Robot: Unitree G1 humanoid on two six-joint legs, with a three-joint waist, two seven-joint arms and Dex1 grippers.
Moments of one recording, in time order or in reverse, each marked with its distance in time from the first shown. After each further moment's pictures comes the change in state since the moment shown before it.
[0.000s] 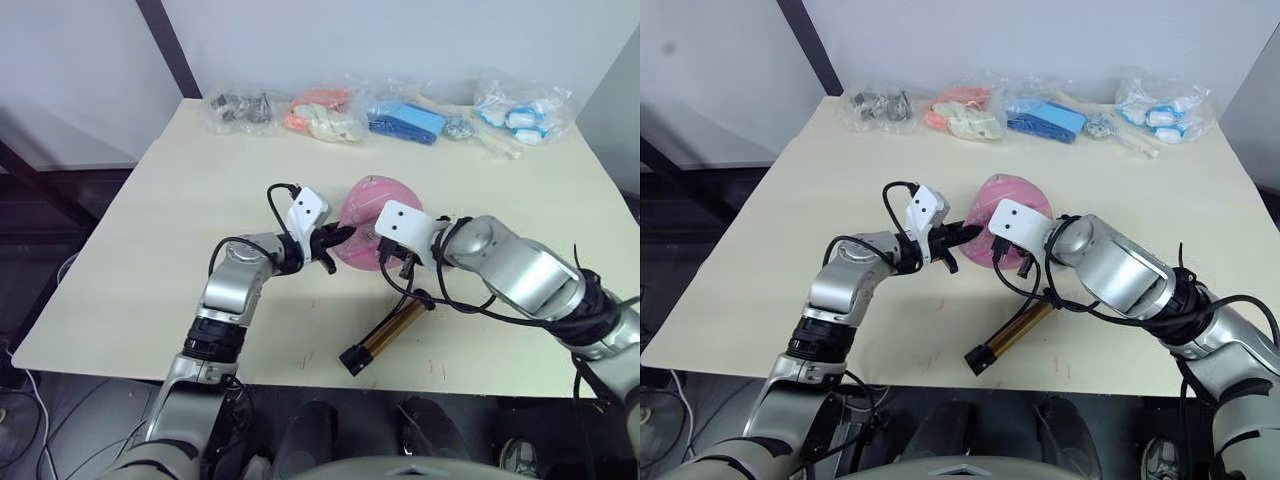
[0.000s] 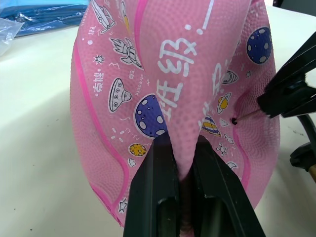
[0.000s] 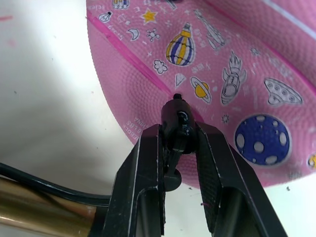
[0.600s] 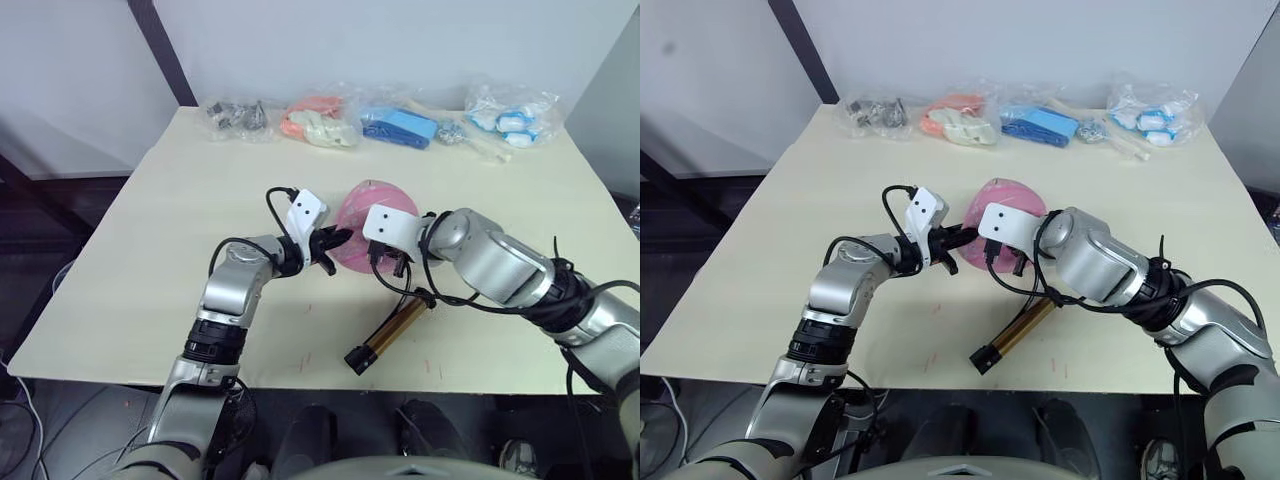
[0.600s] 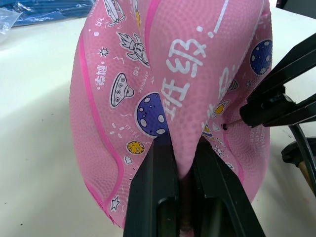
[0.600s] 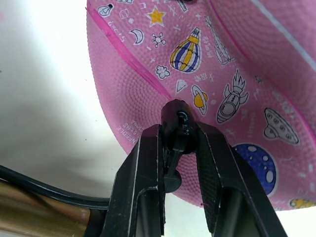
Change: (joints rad) left arm 0.007 -0.014 0.020 -0.015 0.000 0.095 0.022; right arm -0.069 0.062 0.126 0.166 -0.157 -0.099 0.152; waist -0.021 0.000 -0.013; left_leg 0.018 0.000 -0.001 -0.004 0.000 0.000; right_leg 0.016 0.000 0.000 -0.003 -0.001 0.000
